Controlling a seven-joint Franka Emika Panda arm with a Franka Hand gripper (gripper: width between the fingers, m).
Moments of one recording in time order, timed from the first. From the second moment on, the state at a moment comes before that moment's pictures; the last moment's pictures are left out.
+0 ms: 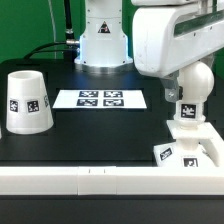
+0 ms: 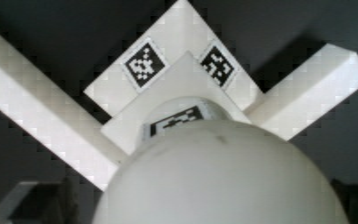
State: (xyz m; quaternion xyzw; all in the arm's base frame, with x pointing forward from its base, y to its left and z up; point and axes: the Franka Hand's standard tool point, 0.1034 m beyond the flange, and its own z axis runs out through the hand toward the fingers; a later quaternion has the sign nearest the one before) arm 0.612 0.086 0.116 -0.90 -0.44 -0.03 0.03
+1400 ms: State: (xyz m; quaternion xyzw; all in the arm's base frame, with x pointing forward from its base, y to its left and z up) arm 0.613 0.081 0.113 -0.61 -0.79 -0.01 -0.02
